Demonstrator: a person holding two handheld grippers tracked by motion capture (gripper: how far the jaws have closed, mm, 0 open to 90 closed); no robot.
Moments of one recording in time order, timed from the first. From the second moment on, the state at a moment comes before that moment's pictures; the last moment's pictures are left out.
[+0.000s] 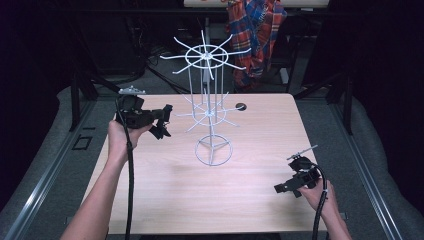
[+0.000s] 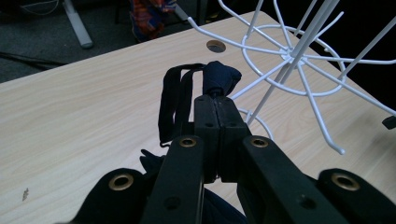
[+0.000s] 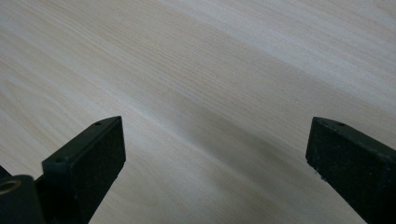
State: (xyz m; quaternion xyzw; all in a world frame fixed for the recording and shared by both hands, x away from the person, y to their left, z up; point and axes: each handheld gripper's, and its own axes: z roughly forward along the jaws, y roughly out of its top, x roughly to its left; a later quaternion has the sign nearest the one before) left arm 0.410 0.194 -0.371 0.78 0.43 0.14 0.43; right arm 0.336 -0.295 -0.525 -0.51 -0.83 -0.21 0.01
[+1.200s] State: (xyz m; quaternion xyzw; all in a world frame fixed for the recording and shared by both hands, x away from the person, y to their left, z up) left arm 0.410 0.148 -0.375 0.82 0.38 0.12 0.42; right arm 0.335 -0.294 -0.526 -0.51 -0.83 -0.21 0.01
